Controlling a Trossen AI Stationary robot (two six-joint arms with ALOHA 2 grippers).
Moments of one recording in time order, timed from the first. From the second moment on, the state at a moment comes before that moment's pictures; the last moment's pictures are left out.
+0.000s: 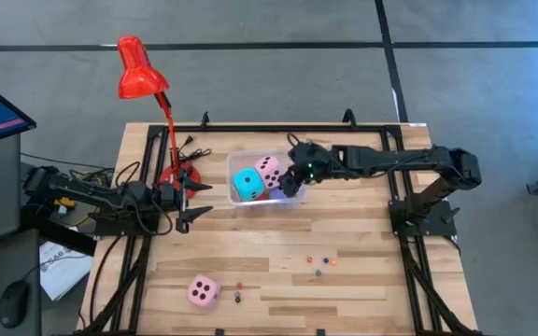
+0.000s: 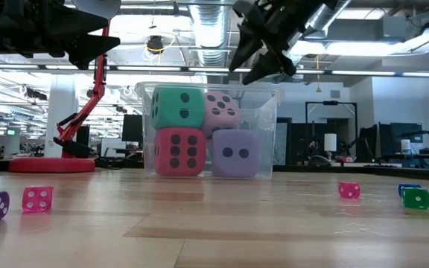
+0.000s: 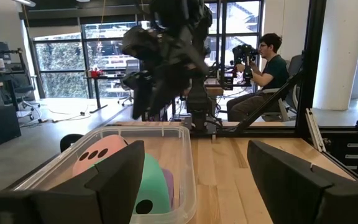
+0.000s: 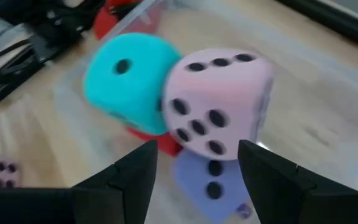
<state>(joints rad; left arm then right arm) -0.18 0.46 0.07 0.54 -0.28 0.06 -0.12 1.54 1.24 -0.46 0.18 0.57</state>
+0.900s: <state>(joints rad) -0.18 0.46 0.07 0.54 -0.28 0.06 -0.12 1.54 1.24 -0.44 0.18 0.49</state>
